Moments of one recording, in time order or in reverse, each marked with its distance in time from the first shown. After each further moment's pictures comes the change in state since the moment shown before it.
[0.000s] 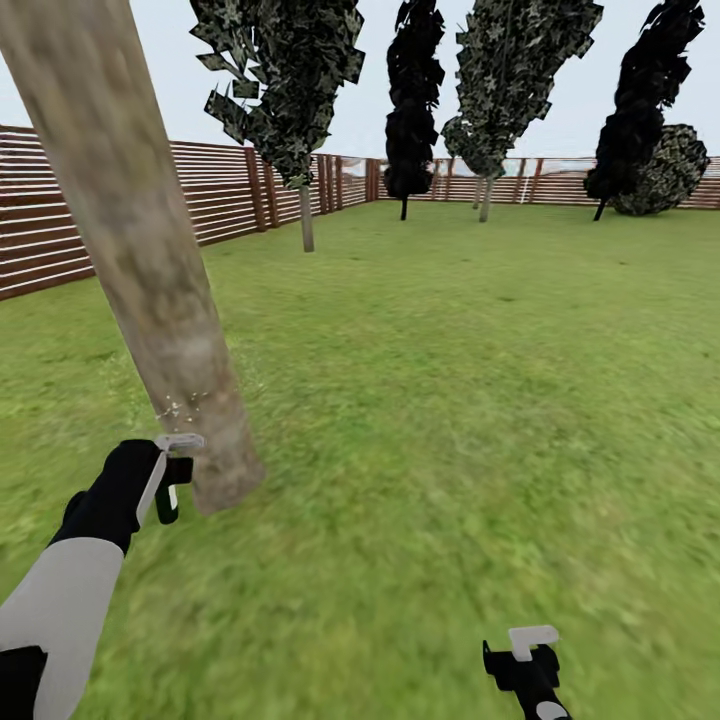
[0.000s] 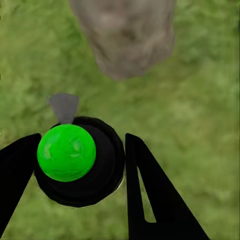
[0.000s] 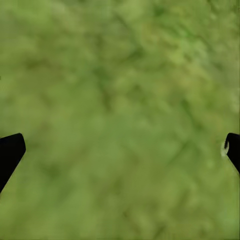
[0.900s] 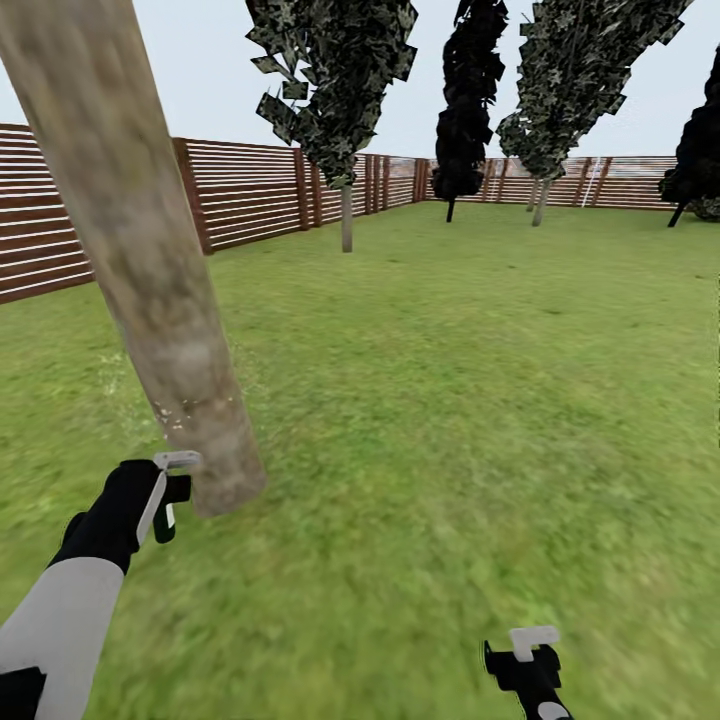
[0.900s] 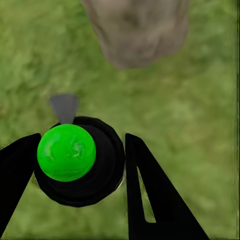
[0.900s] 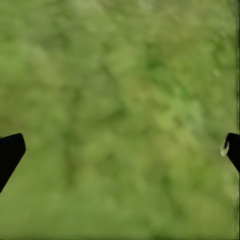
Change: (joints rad) left arm 0.058 -0.014 0.039 0.013 -0.015 -0.042 0.017; right arm 0.000 -0.003 -0.001 0.000 -0.001 0.000 0.000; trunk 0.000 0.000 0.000
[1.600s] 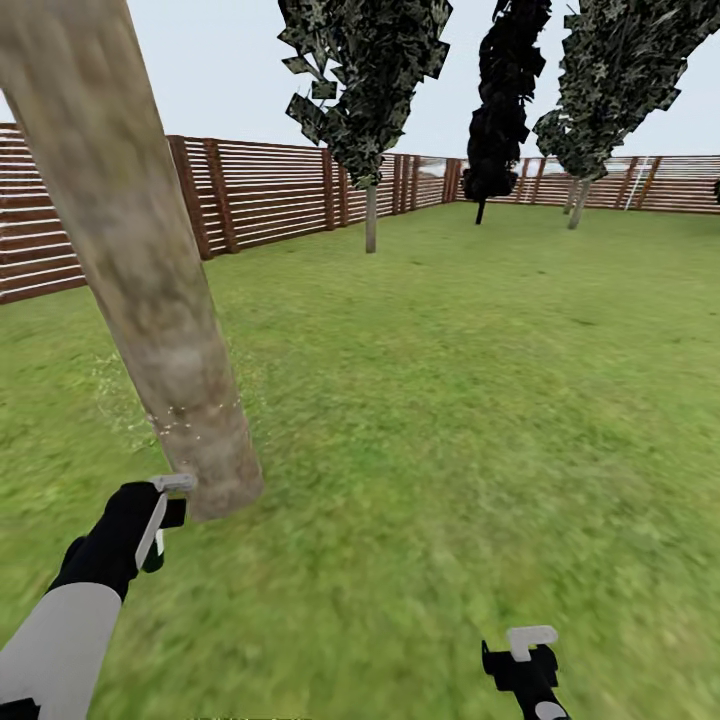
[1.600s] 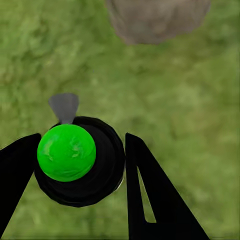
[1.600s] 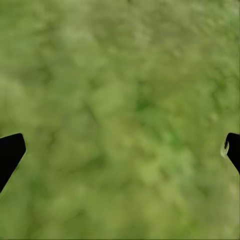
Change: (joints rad) left arm 0.072 -0.008 0.008 -0.003 0.016 -0.002 0.074; right arm 0.000 0.006 0.001 -0.001 0.001 0.000 0.002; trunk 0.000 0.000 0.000
